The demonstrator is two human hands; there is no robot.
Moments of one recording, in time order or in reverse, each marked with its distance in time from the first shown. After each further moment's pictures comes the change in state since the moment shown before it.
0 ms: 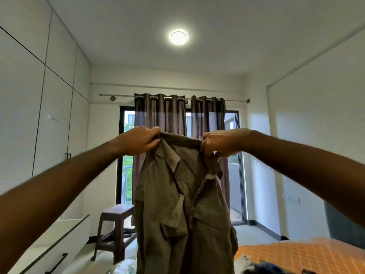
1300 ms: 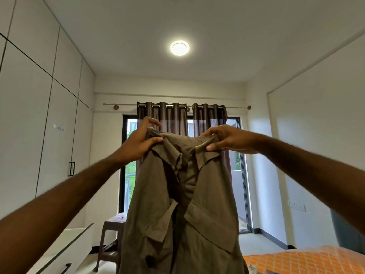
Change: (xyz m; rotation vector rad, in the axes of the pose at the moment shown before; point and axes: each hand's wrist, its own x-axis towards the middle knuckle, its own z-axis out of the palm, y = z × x) left_hand -0.021 0.042 -0.031 -0.658 0.315 -0.201; right_hand -0.034 0.006 -0.015 1.488 0.373 0.214
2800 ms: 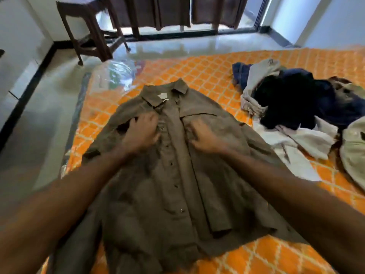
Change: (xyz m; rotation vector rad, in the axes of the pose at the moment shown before) left_hand -0.447 -0.360 0.415 0.507 -0.918 -0.607; right_hand -0.097 0.524 0.508 -0.156 -0.240 0.598
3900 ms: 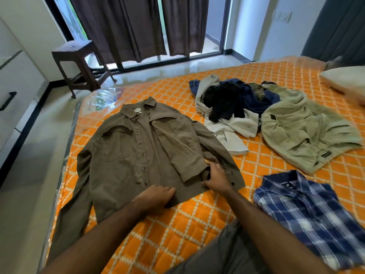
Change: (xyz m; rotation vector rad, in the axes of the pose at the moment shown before) left_hand -0.221 0.205 0.034 0.249 -0.377 0.533; right_hand -0.280 0.086 0.030 0.240 0.100 0.505
